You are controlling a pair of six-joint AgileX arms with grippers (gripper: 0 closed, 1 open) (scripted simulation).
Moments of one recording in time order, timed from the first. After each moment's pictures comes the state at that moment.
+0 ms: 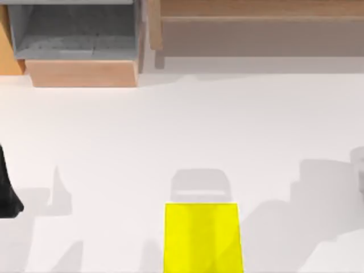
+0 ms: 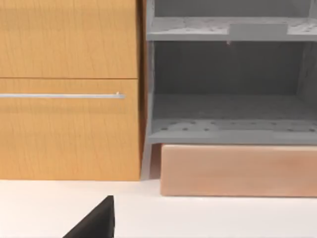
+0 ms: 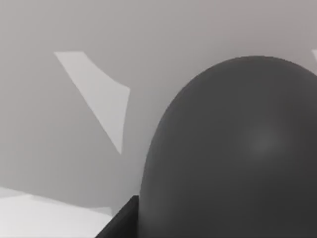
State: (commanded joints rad) left arm 0.00 0.00 0.00 0.00 0.00 0.00; right arm -0.17 1.87 0.94 -0.64 0.01 -1.58
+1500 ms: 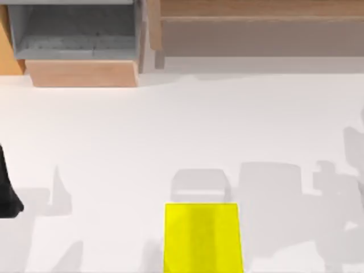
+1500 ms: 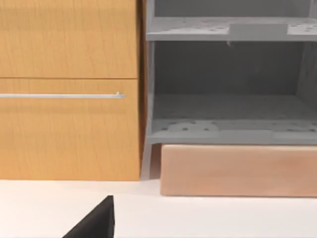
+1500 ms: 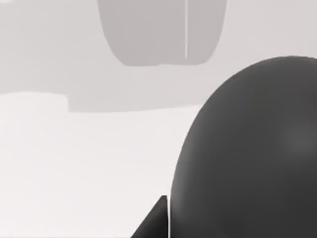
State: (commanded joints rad) left arm 0.00 0.00 0.00 0.00 0.00 0.00; right arm -0.16 1.65 1.22 -1.12 0.01 -1.56
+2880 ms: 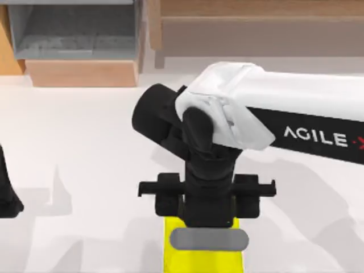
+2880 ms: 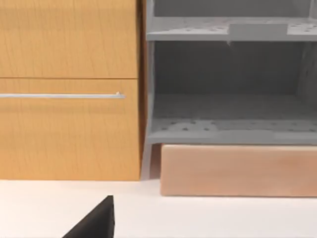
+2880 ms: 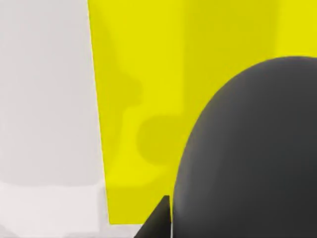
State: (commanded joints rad) left arm 0.00 0.00 0.00 0.00 0.00 0.00; right arm 0.93 1.99 1.53 -1.10 0.01 -2.18
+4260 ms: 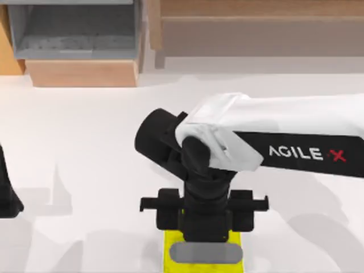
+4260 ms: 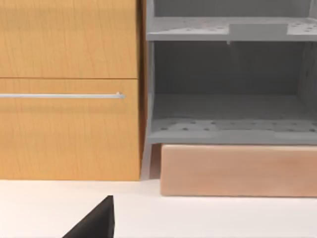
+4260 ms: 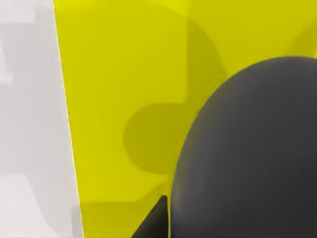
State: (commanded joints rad) left arm 0.00 0.00 0.00 0.00 0.00 0.00; right arm 0.92 2.05 1.42 -0.94 0.01 -2.18
